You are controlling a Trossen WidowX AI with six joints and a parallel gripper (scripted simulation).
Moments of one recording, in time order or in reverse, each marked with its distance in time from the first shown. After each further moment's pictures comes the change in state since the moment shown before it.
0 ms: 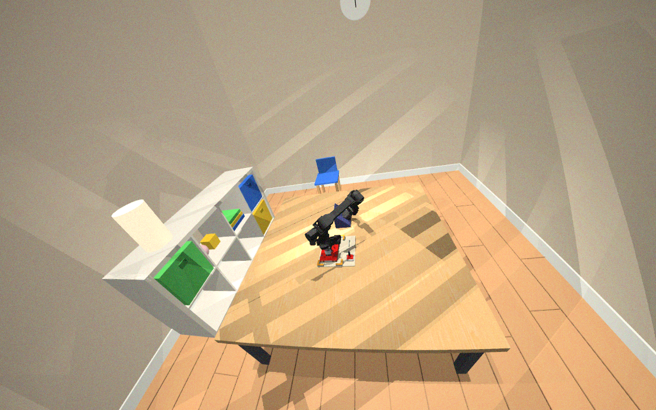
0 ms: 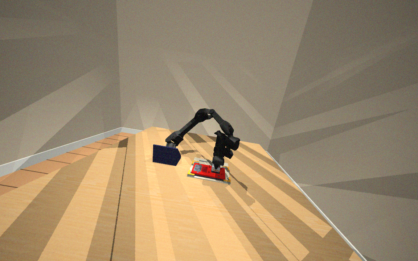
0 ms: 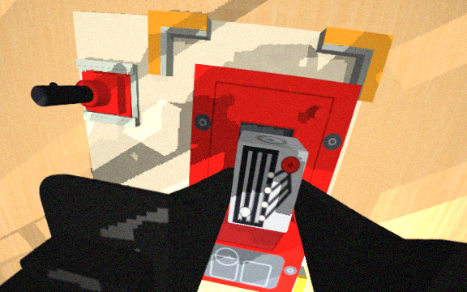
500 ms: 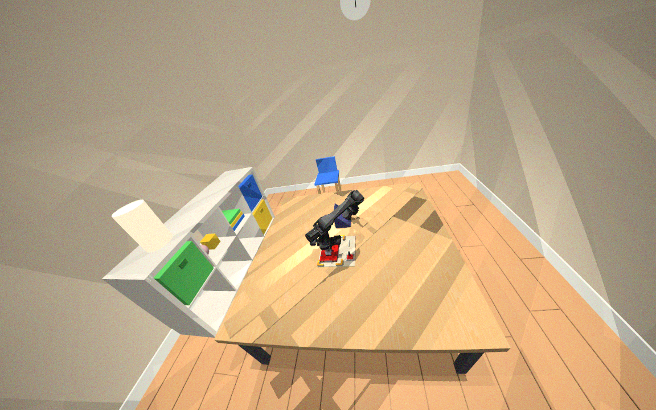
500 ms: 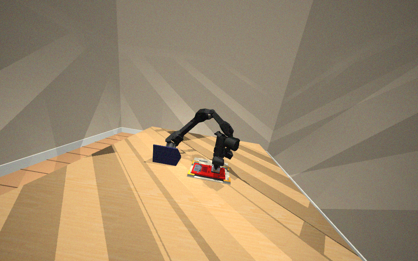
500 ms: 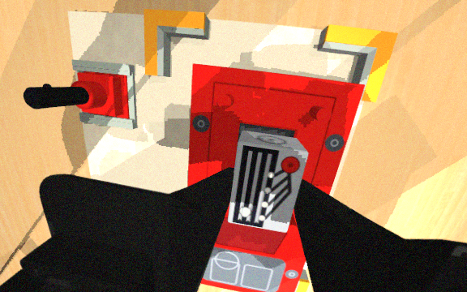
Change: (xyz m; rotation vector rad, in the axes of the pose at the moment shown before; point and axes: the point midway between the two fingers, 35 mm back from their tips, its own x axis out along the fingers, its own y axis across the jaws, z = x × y) arm 0.004 0.000 0.000 0.007 0.000 0.000
